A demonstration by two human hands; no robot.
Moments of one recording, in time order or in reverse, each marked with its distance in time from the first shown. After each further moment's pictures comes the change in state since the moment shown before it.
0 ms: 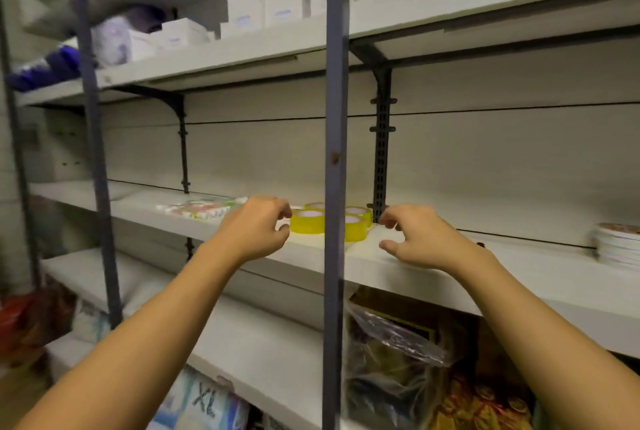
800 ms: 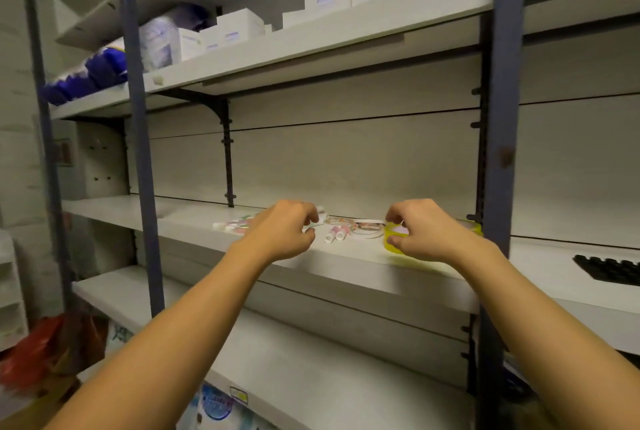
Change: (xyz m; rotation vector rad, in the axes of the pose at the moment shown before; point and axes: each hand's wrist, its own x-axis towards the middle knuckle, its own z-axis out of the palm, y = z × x) left_hand 0.056 -0.217 0.035 -0.014 -0.023 0.054; right_hand 0.183 -0.131 0.113 -0.033 0.007 0.031
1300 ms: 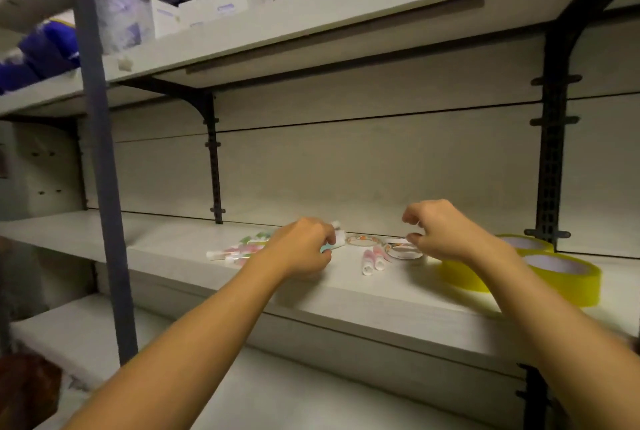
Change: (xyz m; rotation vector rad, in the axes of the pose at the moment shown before) left_hand 0.101 -0.119 0.075 -0.008 -0.126 0.173; right_hand 0.136 0.003 0.073 -0.042 0.017 0.158
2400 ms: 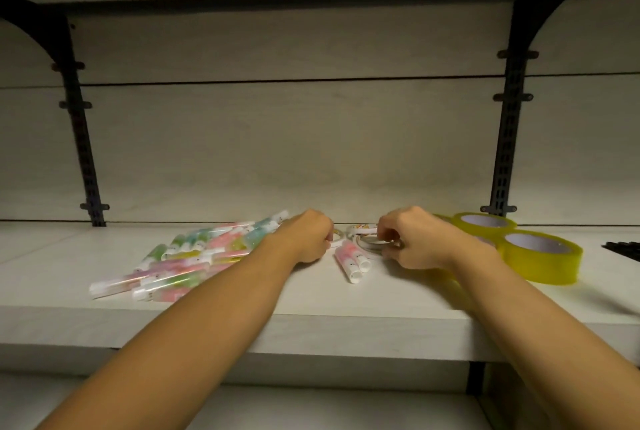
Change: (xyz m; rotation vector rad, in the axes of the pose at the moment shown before) left_hand 0.143 -0.022 0.110 -0.160 -0.143 0.288; right_hand 0.027 0.011 0.056 -0.179 -0.144 0.058
